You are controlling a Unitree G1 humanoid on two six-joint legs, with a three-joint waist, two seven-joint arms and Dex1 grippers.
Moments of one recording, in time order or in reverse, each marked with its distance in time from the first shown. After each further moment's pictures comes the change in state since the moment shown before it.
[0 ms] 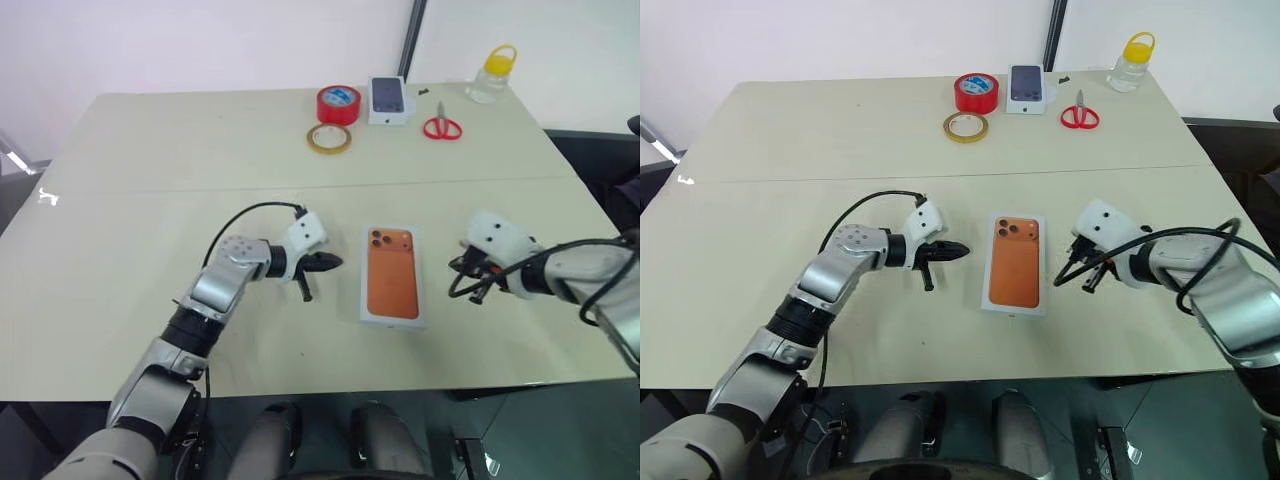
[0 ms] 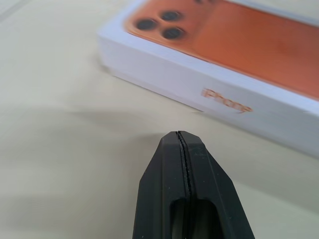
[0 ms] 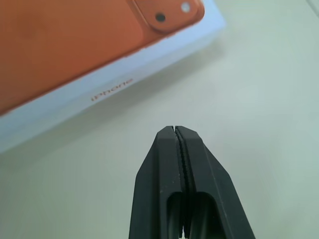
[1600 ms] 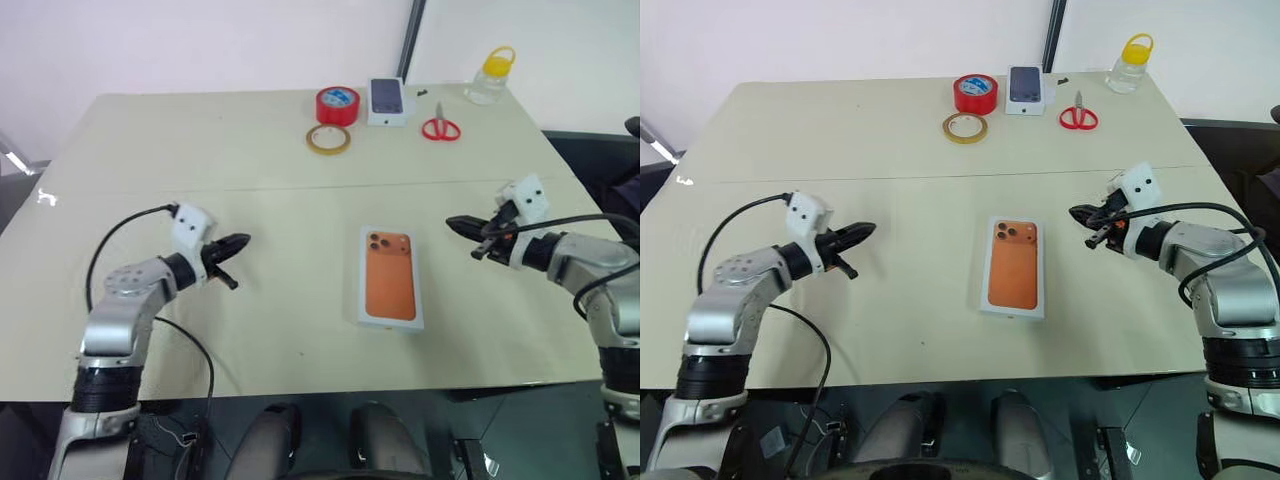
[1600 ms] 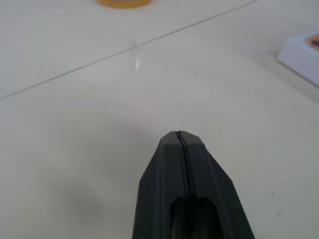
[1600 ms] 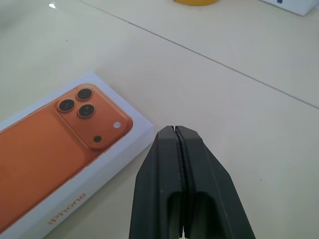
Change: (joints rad) left arm 0.418 0.191 0.462 -0.373 -0.172 0.134 0.226; right arm -0.102 0.299 -0.164 0.431 0.087 -0.274 -0.001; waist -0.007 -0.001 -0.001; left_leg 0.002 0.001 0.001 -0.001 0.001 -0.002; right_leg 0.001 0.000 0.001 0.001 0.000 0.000
